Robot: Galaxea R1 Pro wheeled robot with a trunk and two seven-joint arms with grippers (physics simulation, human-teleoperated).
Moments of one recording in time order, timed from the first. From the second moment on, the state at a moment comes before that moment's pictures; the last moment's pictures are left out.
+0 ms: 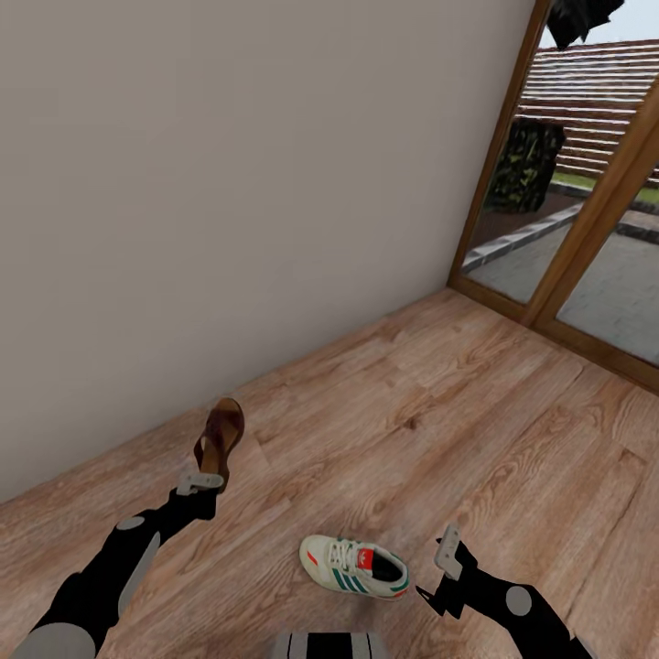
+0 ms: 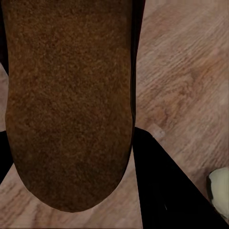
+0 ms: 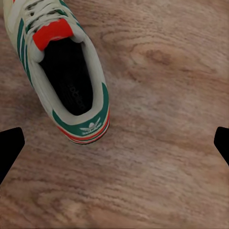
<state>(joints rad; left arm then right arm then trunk) -0.49 0.17 0.02 -0.82 0.07 0.20 -0.36 -0.29 -0.12 -0.03 -0.89 0.66 -0.10 0.60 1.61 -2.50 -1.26</state>
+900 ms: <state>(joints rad) -0.48 0.16 0.02 -0.82 0.03 0.19 -0.36 -0.29 -0.12 -0.03 -0.89 0.66 -0.10 0.60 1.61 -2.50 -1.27</state>
